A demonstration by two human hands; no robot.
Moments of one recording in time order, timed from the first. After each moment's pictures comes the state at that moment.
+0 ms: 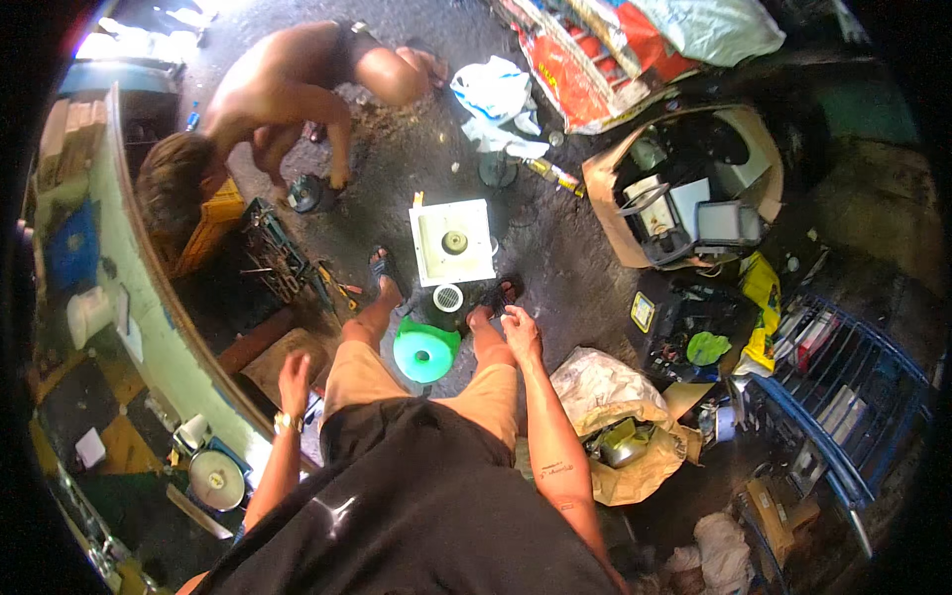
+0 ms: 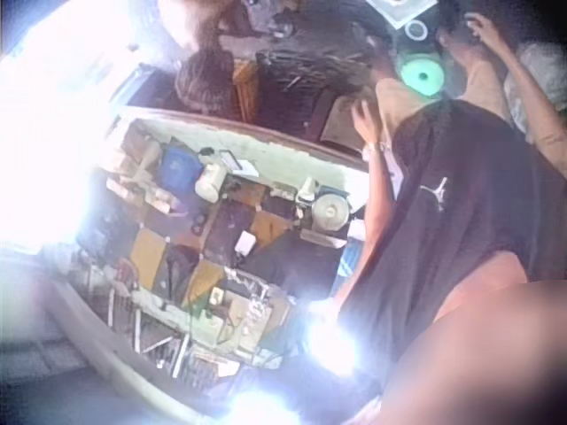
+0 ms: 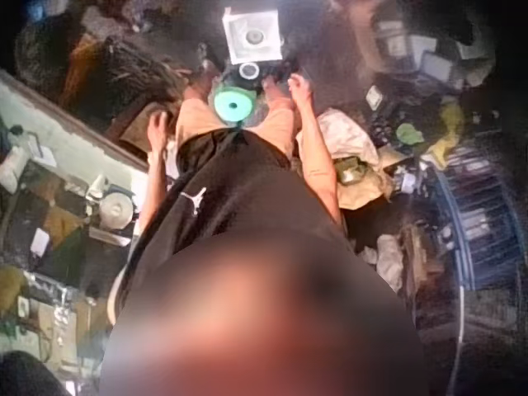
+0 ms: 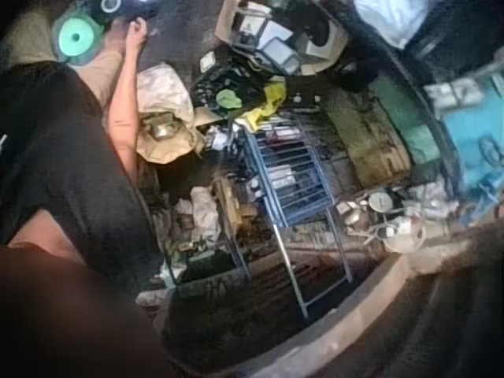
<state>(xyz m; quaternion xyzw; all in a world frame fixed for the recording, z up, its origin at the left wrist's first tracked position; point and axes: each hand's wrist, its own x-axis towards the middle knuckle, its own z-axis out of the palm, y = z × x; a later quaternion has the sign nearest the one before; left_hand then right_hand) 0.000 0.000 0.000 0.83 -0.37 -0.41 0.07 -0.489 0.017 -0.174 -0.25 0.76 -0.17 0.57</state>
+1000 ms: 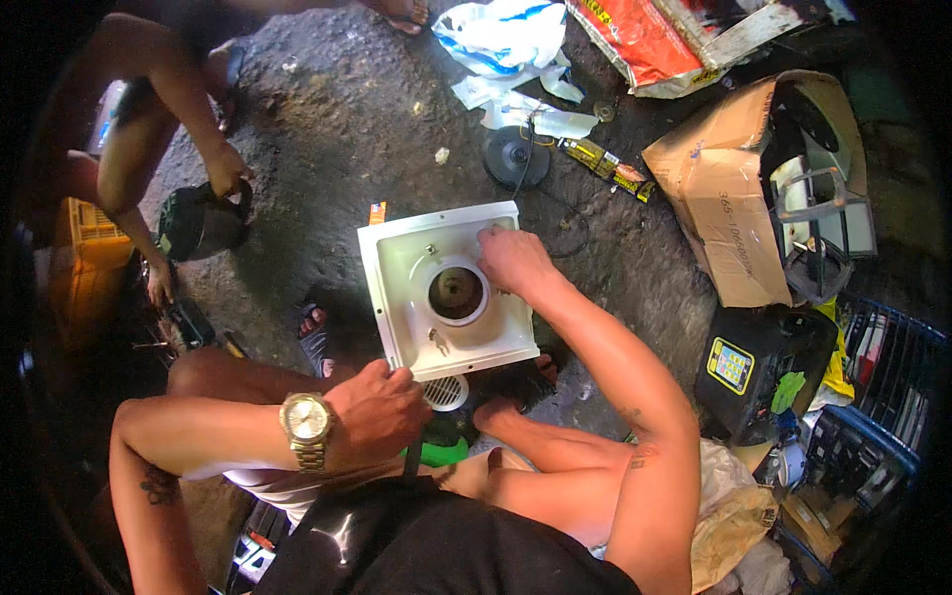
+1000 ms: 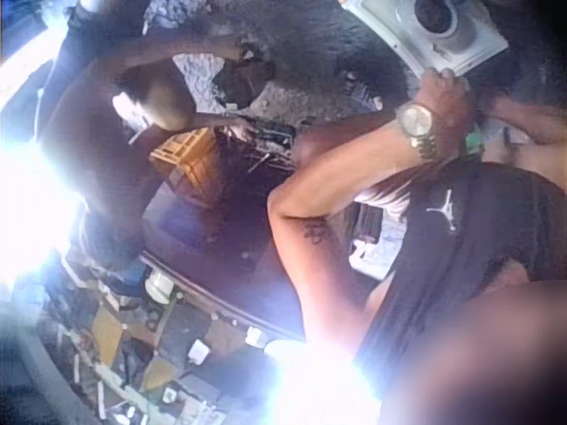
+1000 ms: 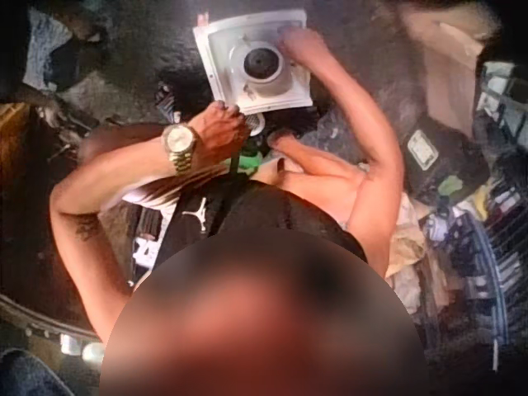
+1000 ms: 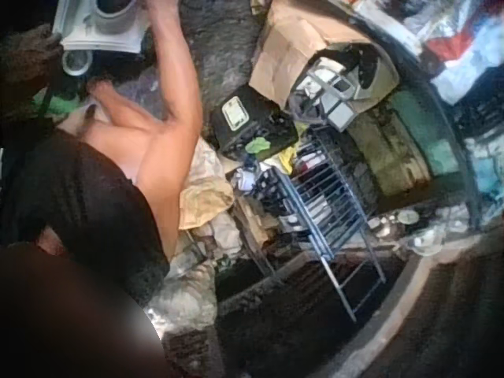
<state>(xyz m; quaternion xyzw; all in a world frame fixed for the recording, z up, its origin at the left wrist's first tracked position) -0.144 -0.120 -0.418 0.09 -0.95 -0.26 -0.17 -0.422 -0.194 -0.583 -0.76 0.59 0.10 0.26</state>
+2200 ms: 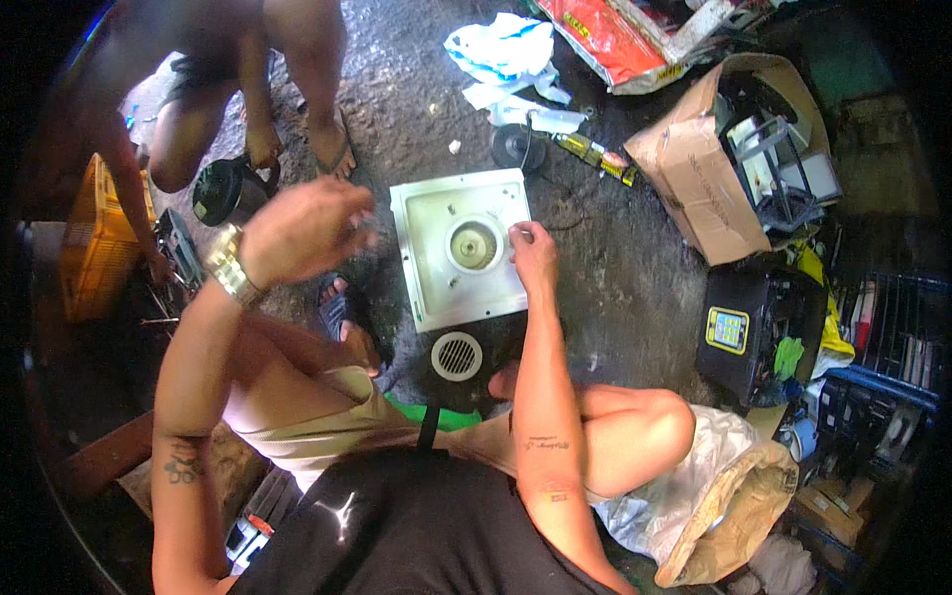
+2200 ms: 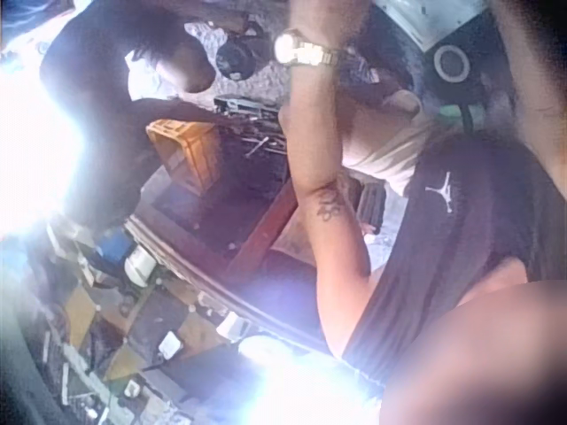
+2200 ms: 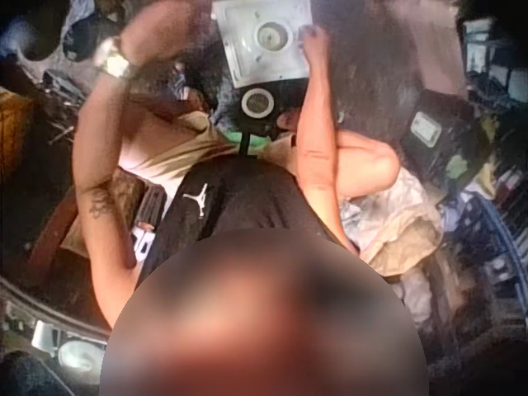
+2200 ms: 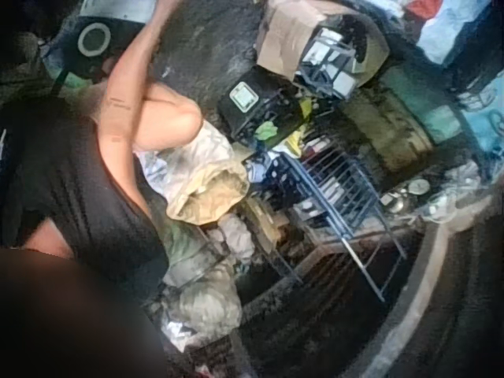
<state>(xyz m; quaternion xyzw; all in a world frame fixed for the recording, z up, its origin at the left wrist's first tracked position) -0.064 -0.178 -0.345 0.36 -0.90 -0.23 -0.08 -0.385 -0.068 -0.583 -0.35 0.79 -0.35 0.36</state>
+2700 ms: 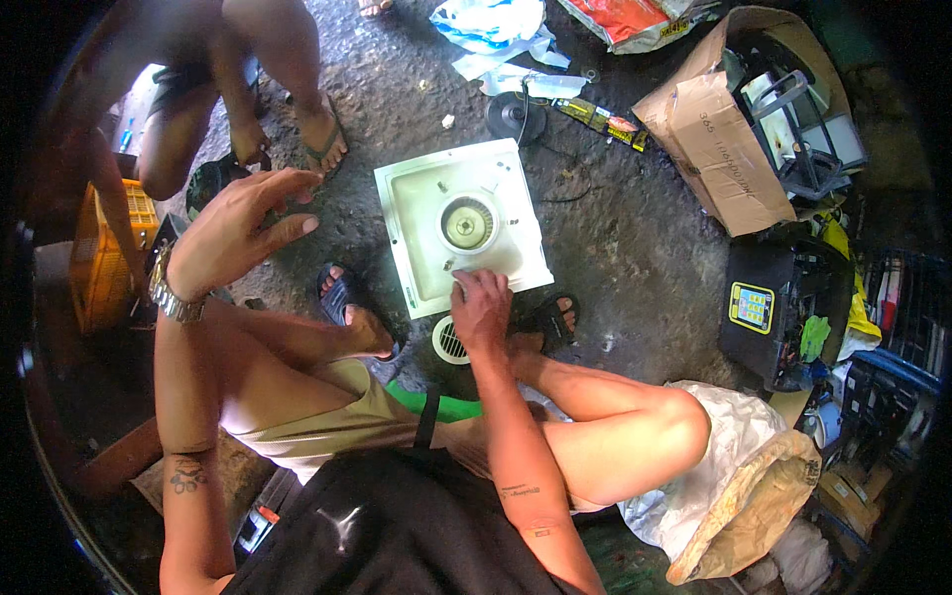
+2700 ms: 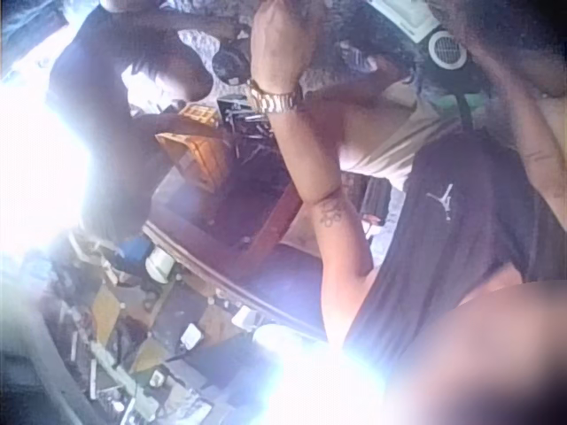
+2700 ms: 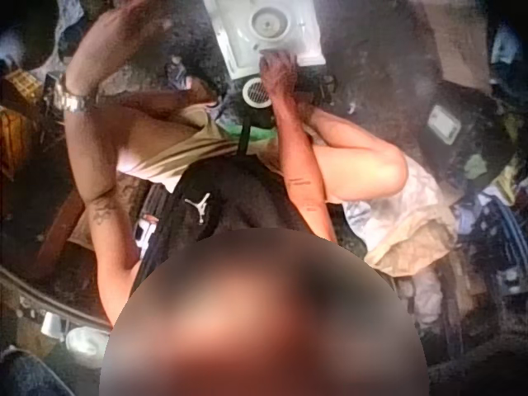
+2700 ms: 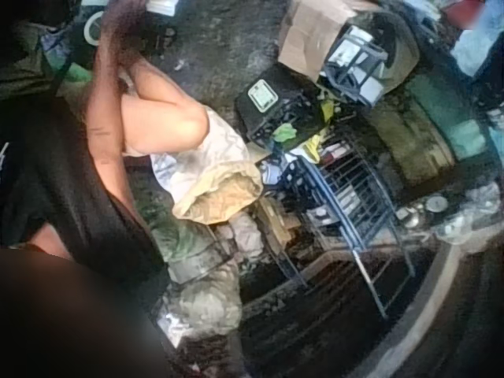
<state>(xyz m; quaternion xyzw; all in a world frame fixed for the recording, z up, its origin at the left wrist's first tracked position) -0.051 -0.183 -0.334 0.35 -0.90 -0.27 0.00 -0.288 0.029 -0.593 -0.55 0.78 -0.24 0.19</state>
